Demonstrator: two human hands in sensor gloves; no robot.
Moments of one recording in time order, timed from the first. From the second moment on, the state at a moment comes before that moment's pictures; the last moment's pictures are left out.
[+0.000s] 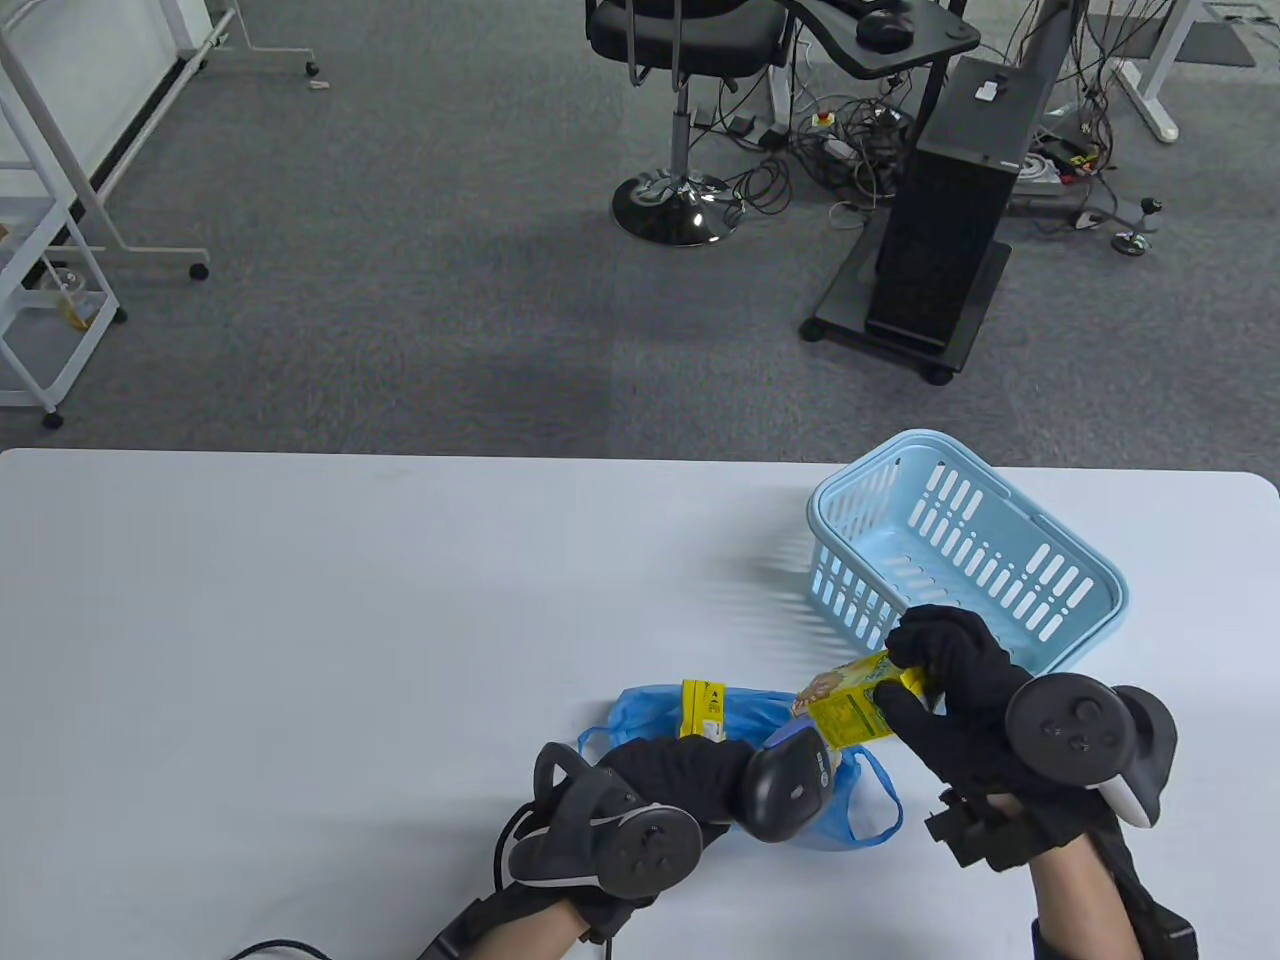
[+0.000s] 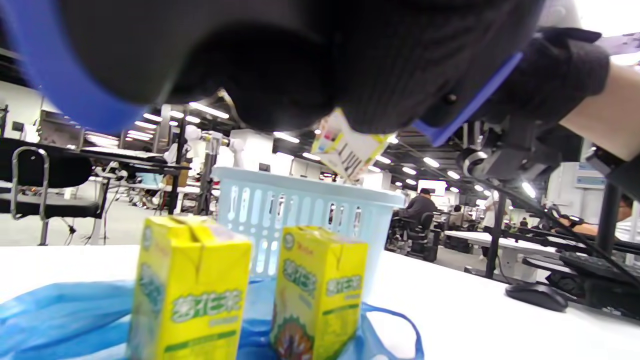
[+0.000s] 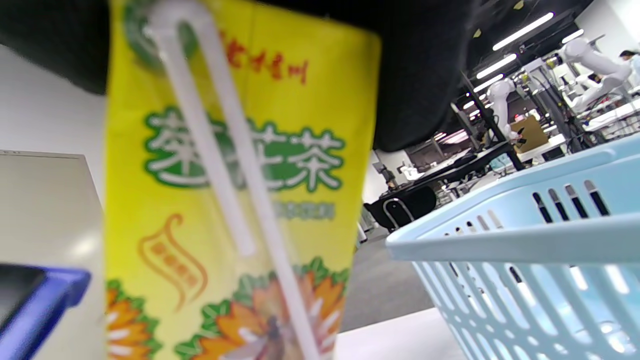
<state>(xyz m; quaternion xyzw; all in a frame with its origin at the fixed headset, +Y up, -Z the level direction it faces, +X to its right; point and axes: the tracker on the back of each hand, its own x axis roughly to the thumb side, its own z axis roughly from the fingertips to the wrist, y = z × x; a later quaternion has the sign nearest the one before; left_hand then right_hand) -0.040 -0.653 -0.236 0.08 -0.37 0.12 0.92 0.252 -0.591 -0.276 0.15 -0.15 0.93 0.28</state>
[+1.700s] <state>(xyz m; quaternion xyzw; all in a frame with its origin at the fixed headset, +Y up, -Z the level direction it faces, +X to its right) -0.177 -0.641 -0.283 -0.01 -0.13 0.24 0.96 0.110 -0.680 -0.328 0.31 0.06 0.95 -0.05</state>
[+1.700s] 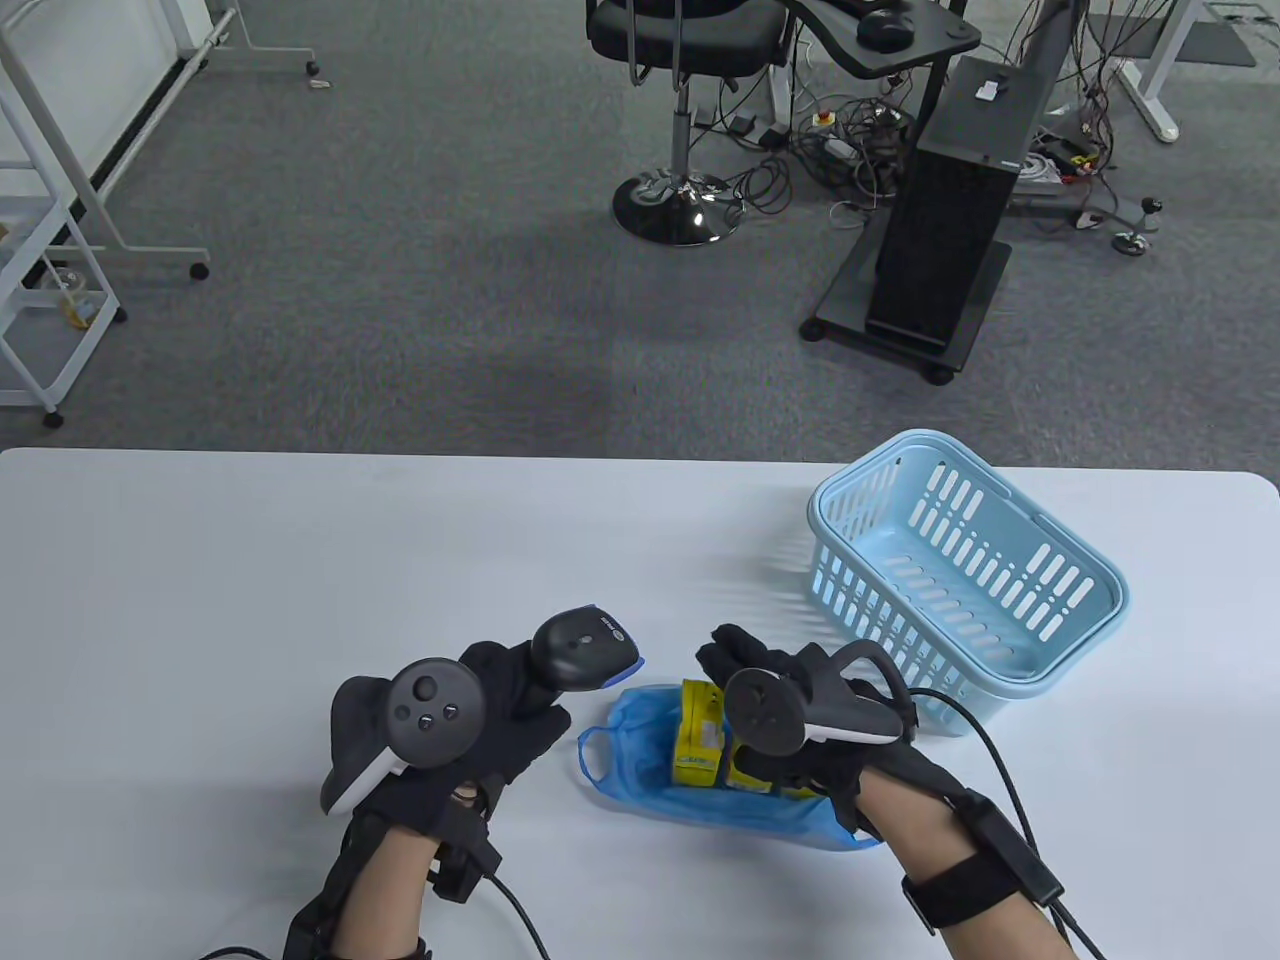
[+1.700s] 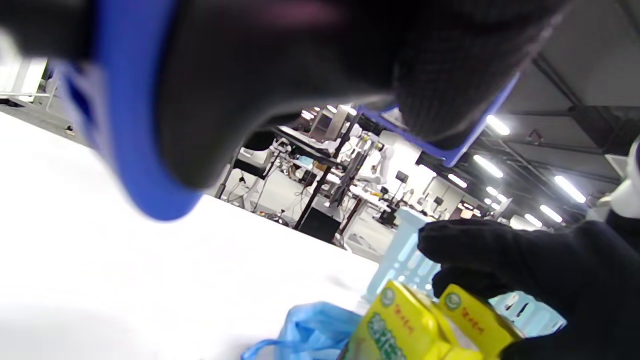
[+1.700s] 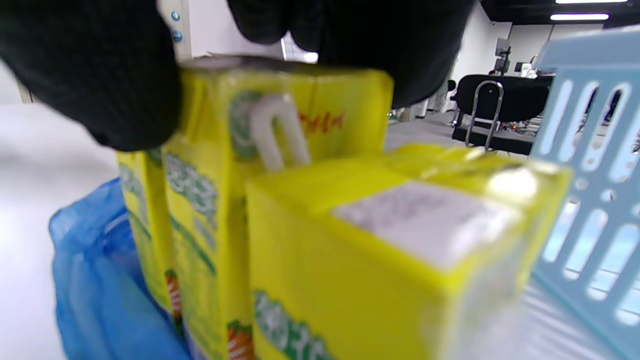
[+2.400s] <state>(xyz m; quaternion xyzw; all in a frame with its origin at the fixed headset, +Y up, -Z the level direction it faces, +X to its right) -0.205 -0.704 -0.303 -0.01 0.00 0.22 0.97 0.209 -0.653 -0.279 0.19 0.00 0.98 0.03</state>
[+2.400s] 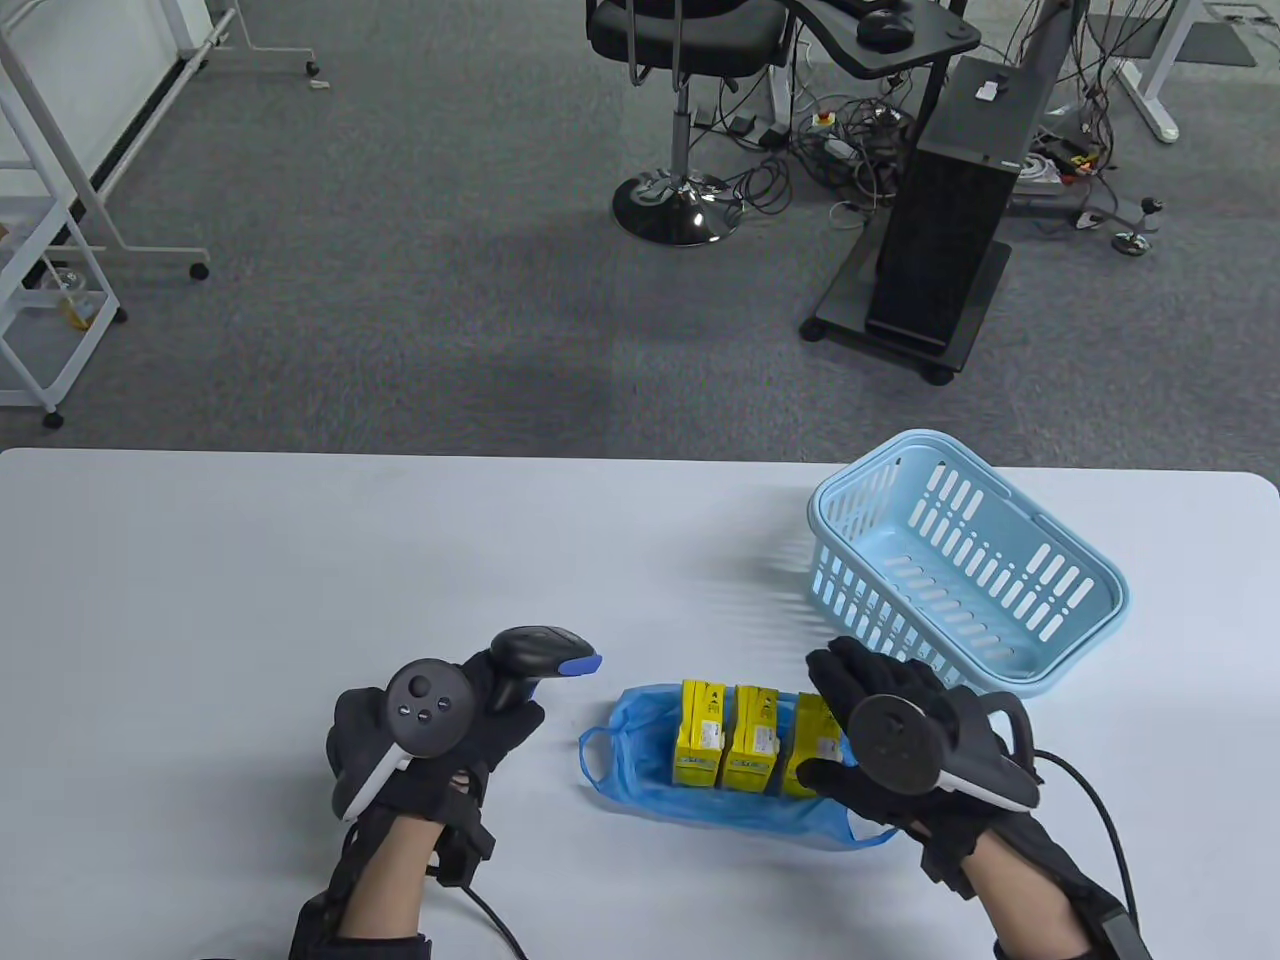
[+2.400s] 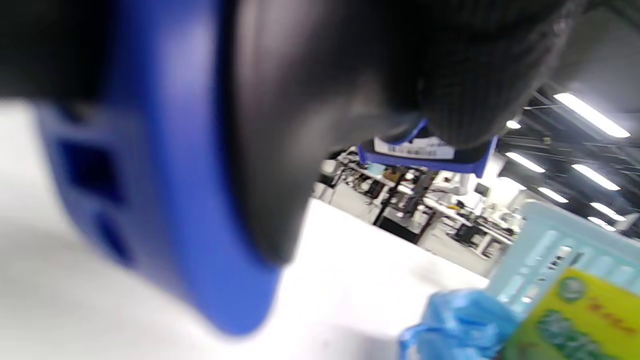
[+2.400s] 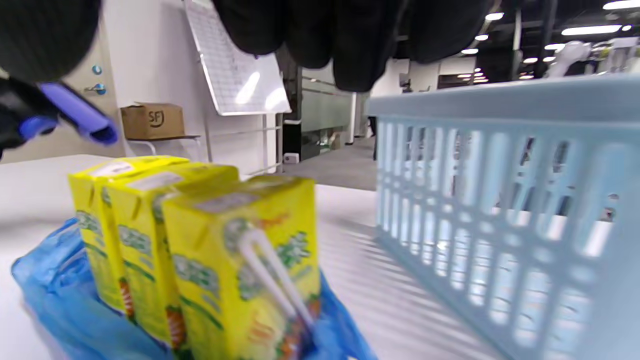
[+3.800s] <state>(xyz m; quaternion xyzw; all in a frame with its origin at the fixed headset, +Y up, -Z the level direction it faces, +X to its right) -0.208 -0.750 -0.296 -0.07 0.10 0.03 0.99 0.256 -0.726 -0.268 0.09 0.08 0.99 0.01</state>
